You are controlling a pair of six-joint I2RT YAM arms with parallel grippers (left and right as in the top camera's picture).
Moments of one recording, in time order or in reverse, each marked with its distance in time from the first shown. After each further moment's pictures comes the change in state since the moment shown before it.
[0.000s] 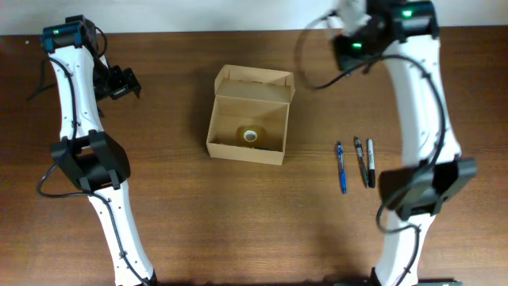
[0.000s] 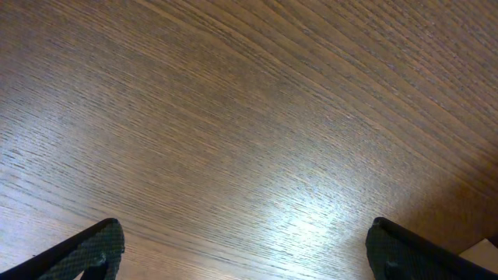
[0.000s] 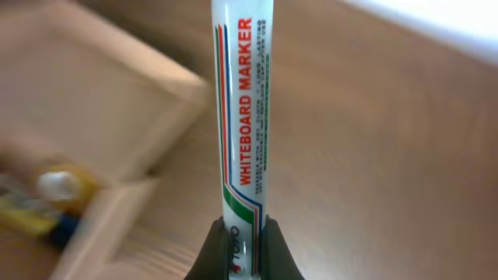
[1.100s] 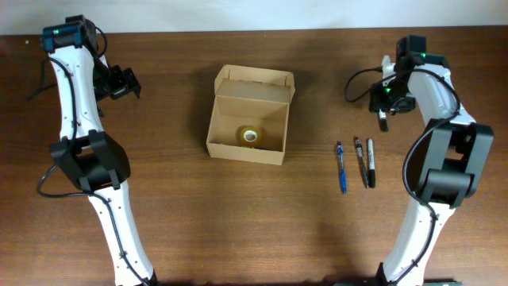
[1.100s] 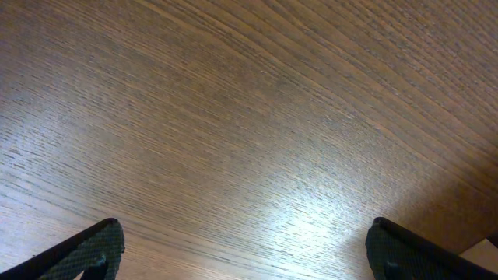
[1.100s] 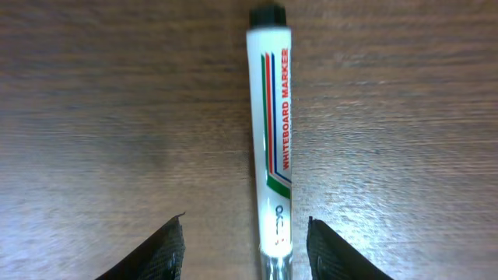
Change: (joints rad) left arm 0.000 0.000 0.000 0.000 0.000 0.000; right arm -0.323 0.126 -0.607 0.393 0.104 0.172
